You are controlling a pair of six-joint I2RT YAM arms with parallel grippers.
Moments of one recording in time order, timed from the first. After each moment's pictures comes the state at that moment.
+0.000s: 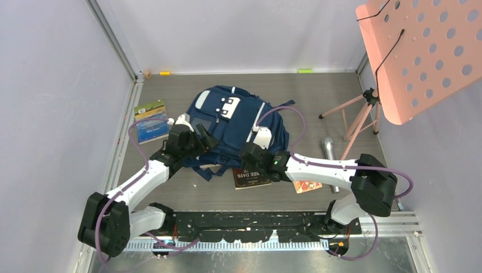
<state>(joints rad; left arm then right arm) -0.38 1.11 0.57 -0.04 0.07 -0.79 1.08 1.49 0.92 -0.30 0.49 0.93</state>
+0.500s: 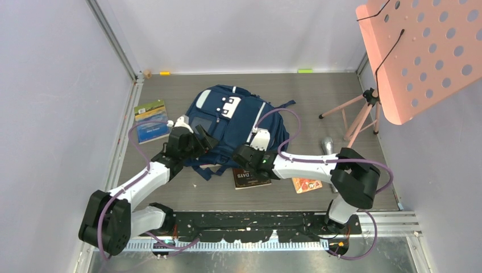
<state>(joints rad) -0.37 1.14 0.52 0.05 0.06 -0.82 1.08 1.63 0.99 -0.35 0.61 1.07</state>
